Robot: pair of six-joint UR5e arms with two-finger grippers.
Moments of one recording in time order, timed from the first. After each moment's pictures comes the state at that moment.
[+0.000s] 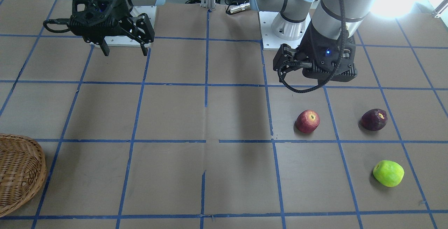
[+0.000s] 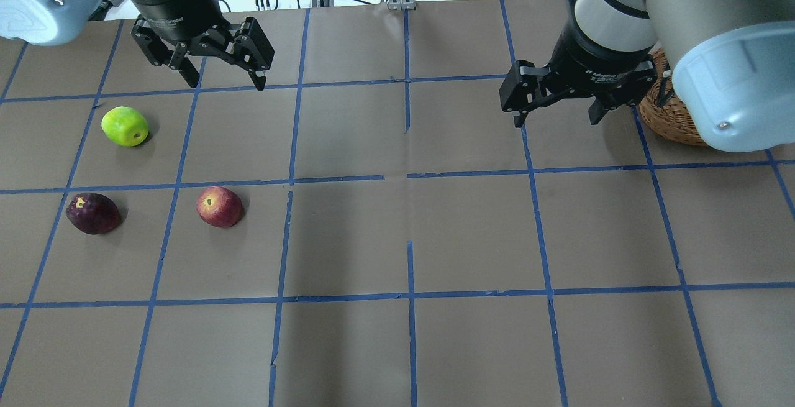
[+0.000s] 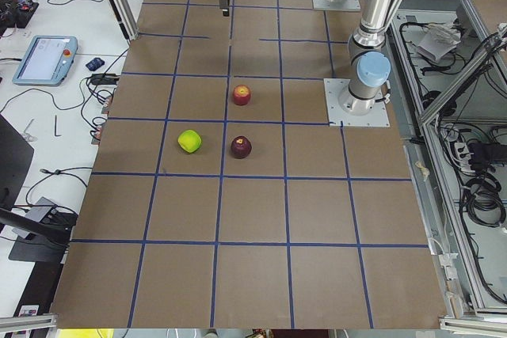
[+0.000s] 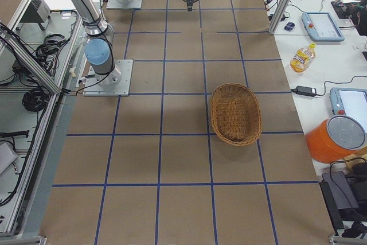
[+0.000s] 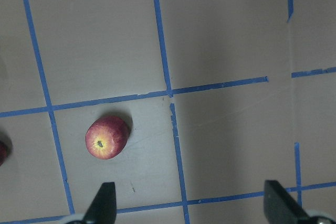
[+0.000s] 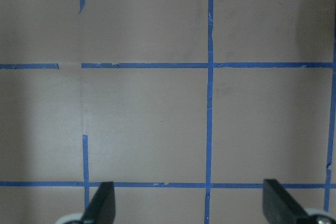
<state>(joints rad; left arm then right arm) -1.61 -1.69 -1.41 -1.62 1.57 0.06 1.67 -1.66 1.65 -1.64 -1.55 0.09</state>
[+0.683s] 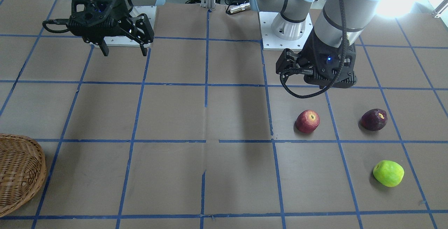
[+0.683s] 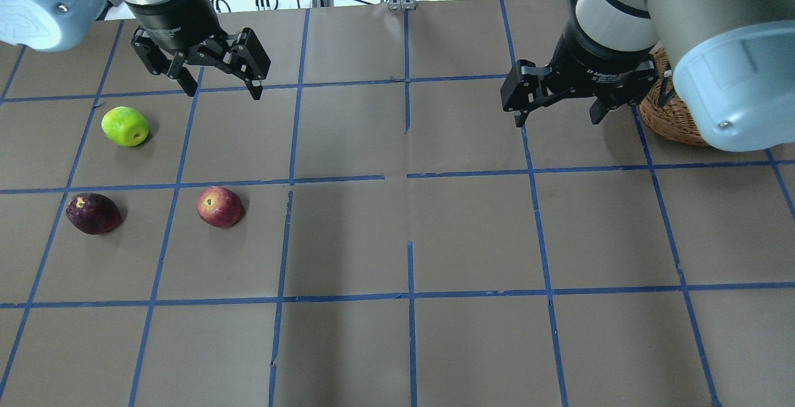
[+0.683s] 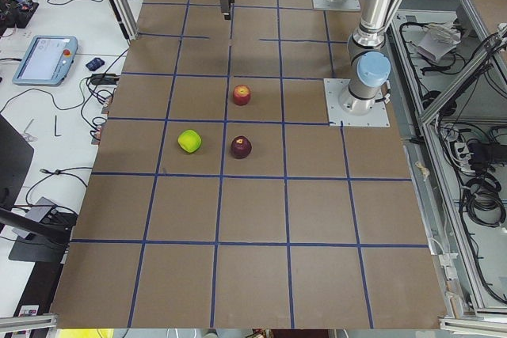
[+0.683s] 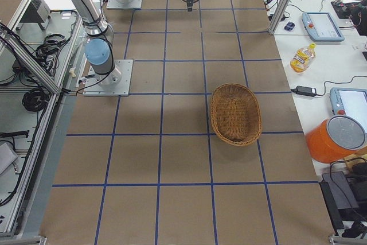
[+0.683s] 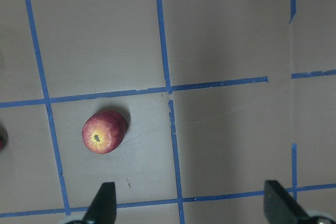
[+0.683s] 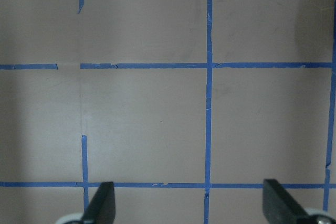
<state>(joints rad) -1.57 -1.71 -1.45 -1.62 1.58 0.14 1.67 -1.66 1.65 -1.64 -1.55 0.09</state>
